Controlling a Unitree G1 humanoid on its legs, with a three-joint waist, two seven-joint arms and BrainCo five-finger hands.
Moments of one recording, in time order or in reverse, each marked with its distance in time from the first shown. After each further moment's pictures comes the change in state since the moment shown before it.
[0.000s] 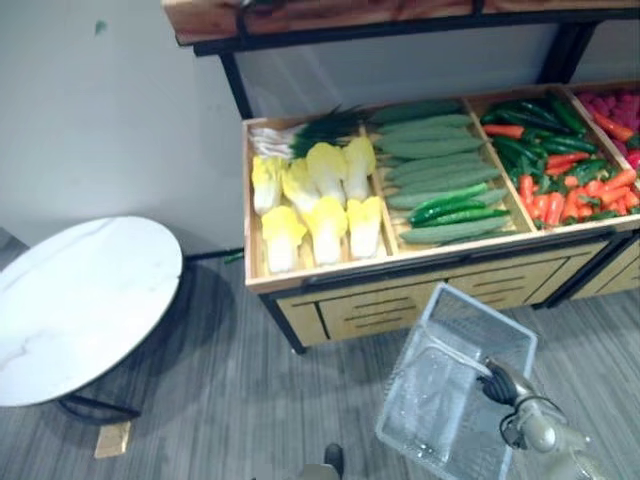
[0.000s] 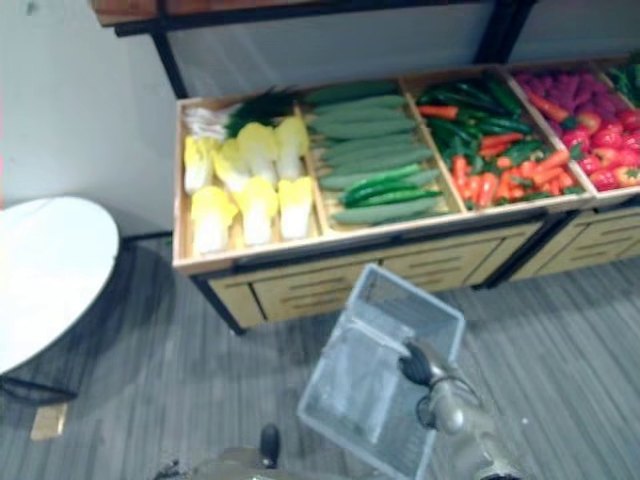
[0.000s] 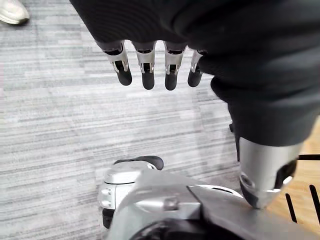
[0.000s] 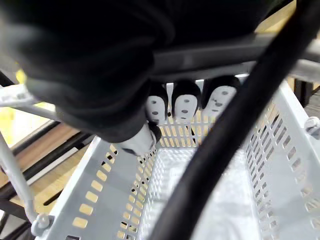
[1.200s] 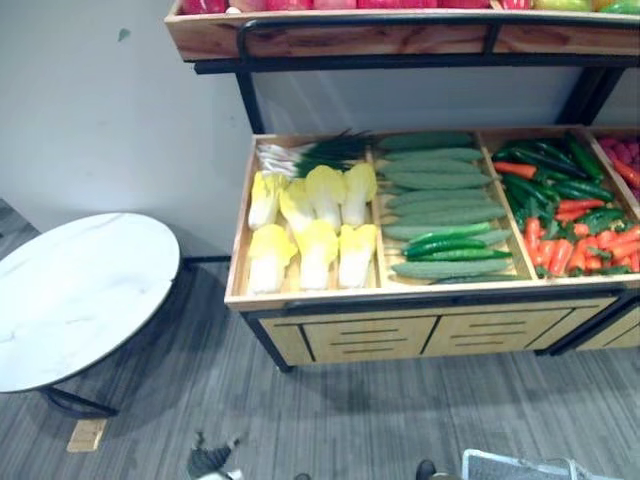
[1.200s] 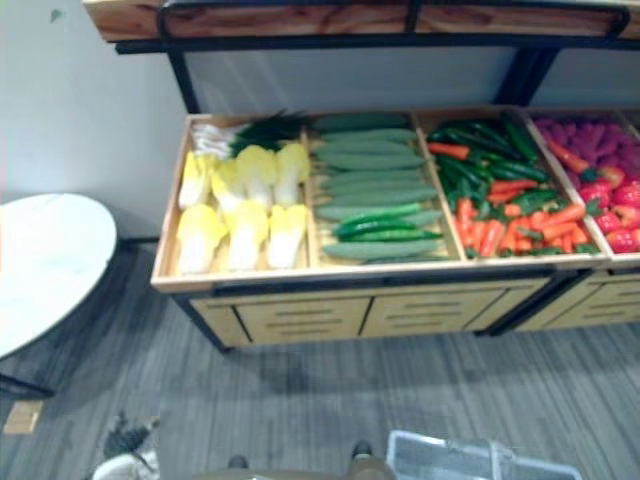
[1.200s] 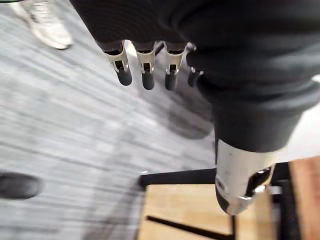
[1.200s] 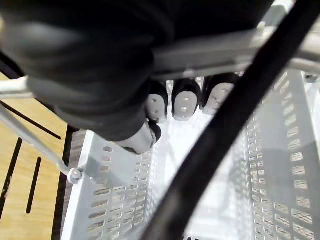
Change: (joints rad) left arm 0.031 -0.065 0.307 -0.517 -0.011 -0.050 0.170; right arm 0.118 0.217 -0.719 0.733 0.291 0.105 -0.084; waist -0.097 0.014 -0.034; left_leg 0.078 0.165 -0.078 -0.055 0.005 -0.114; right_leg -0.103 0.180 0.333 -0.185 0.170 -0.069
